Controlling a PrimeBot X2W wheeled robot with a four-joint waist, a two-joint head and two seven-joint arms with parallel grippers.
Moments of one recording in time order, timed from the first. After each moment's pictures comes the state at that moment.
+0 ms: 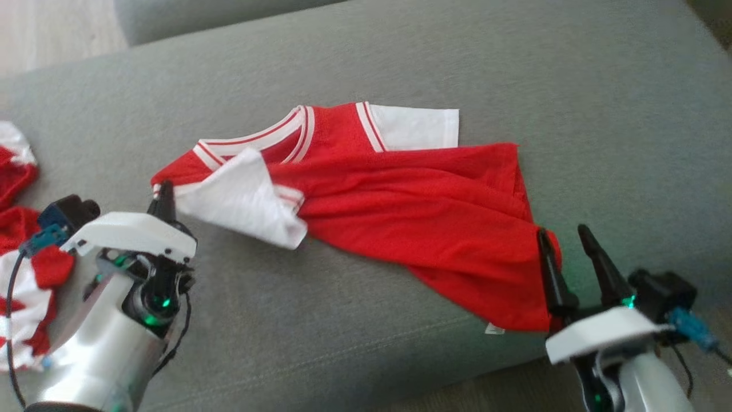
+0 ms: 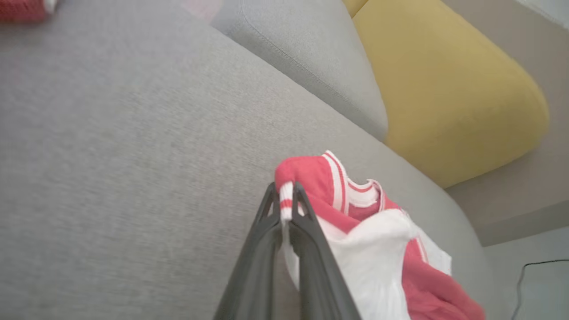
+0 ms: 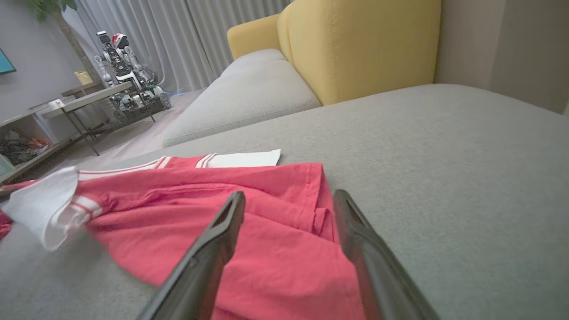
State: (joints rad) left arm -0.53 0.32 -0.60 0.69 -1.32 0.09 -0.25; right arm -0.06 -0.04 0.01 0.24 0.26 0.13 -0.26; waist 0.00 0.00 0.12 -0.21
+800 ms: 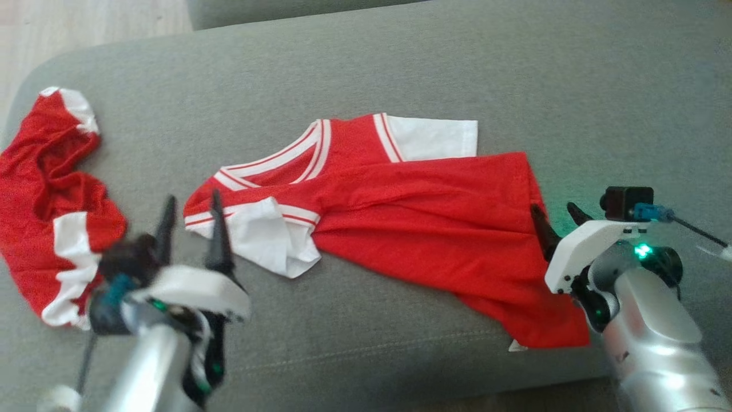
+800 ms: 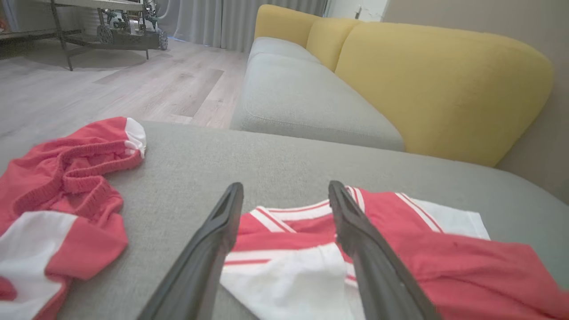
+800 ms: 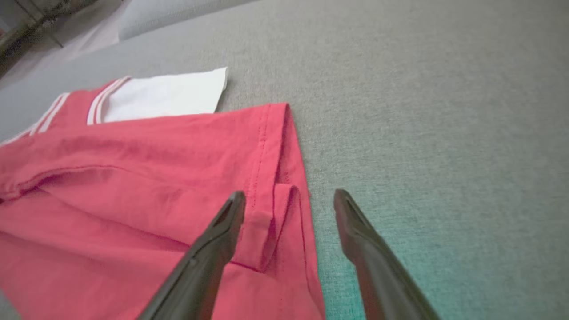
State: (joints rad) left arm -0.23 0.20 -0.34 0.26 -0.52 0.24 -0.25; right arm -0.52 -0.09 0.01 0.88 0.27 0.13 -0.03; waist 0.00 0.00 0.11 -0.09
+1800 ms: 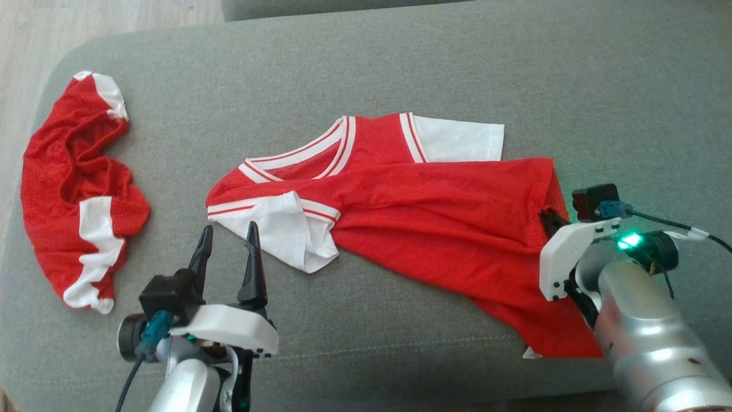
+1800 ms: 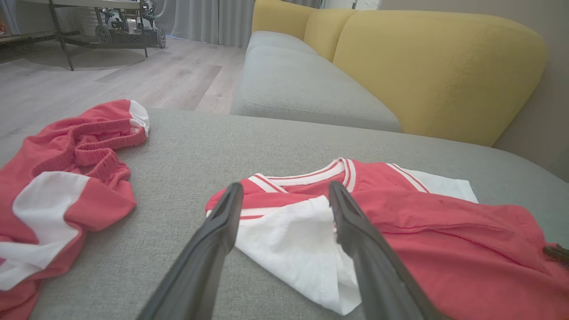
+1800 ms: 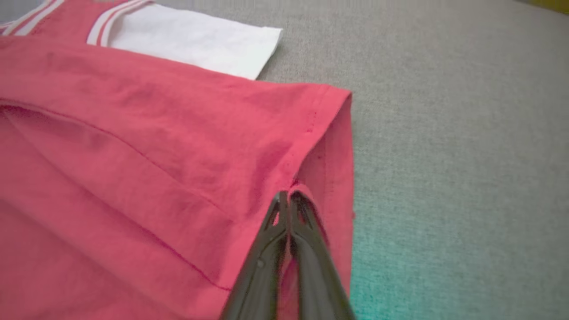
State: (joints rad) left arm -0.09 0.08 -0.31 0.20 -0.31 0.17 -0.25; right arm -0.67 -0.09 0.01 1.19 -0.05 0.13 -0.14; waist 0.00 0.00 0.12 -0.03
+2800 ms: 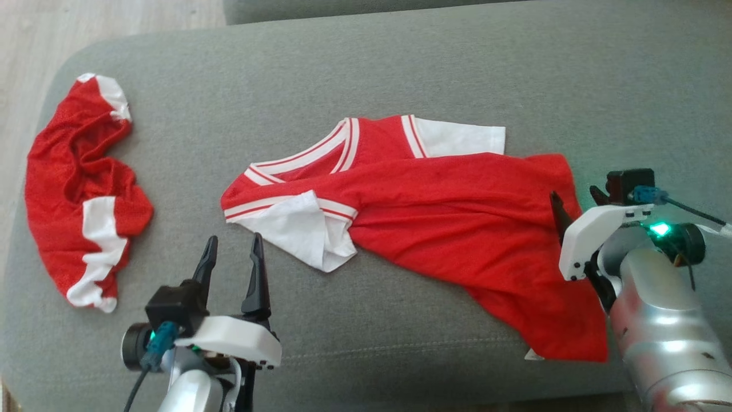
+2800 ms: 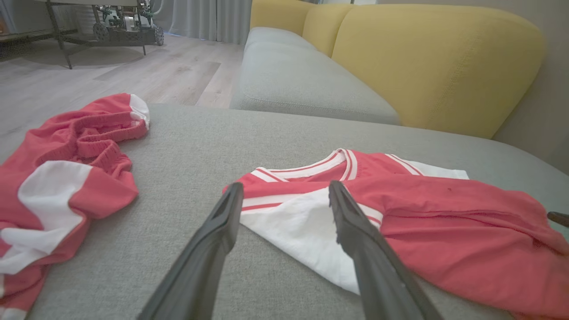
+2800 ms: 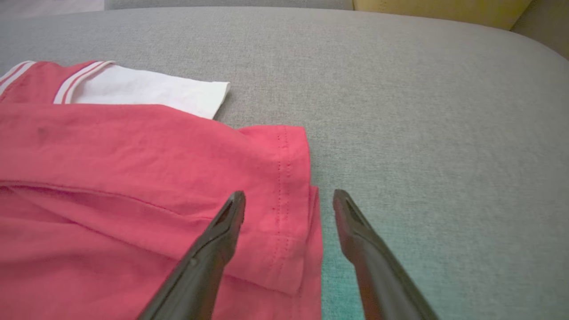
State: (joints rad) left arm -0.05 0.06 -0.28 0.20 -0.27 0.13 -0.25; right arm -0.68 -0.08 -0.22 1.14 -0.18 0.13 -0.15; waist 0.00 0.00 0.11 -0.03
